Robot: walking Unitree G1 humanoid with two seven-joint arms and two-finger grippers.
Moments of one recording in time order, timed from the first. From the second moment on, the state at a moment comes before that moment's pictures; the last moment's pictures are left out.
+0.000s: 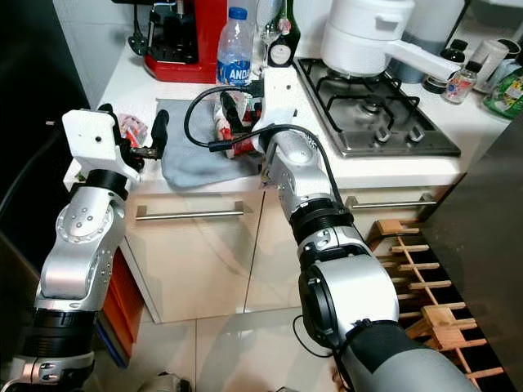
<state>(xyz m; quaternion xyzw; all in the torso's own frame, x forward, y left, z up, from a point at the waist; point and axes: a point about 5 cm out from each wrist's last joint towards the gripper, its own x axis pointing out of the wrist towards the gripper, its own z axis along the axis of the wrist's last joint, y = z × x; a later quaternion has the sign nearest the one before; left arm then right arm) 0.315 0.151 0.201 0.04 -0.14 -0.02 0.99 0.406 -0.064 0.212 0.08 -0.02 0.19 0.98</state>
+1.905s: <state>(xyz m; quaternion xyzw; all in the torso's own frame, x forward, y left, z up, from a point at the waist) 0.329 0.141 0.198 0.08 -0.11 -0.04 0.99 0.406 -0.057 0.254 0.07 -0.15 0.20 0.97</state>
